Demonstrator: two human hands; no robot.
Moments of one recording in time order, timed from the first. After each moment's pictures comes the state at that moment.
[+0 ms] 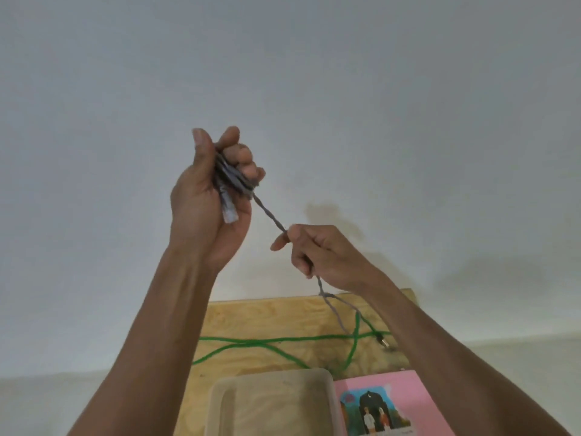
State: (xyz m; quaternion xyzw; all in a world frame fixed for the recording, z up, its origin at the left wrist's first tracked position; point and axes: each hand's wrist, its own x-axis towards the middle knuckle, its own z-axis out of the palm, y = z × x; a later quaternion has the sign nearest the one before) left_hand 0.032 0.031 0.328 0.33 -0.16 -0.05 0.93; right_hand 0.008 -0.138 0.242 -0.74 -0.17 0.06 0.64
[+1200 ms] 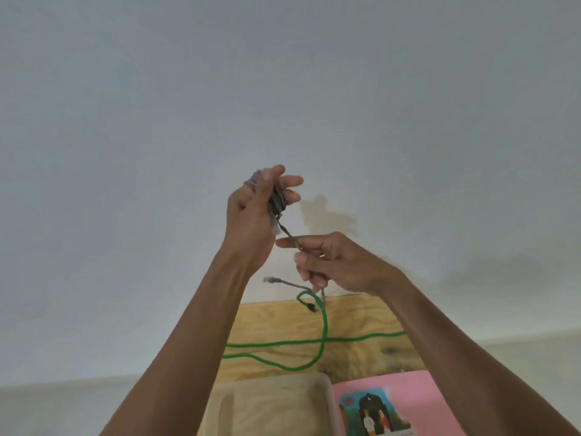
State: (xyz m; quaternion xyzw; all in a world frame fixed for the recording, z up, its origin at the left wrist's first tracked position) left_hand 0.056 -0.011 0.278 0.54 -0.13 -0.01 0.83; right_hand 0.009 -0.175 0.232 -0.74 -0.17 0.16 0.63
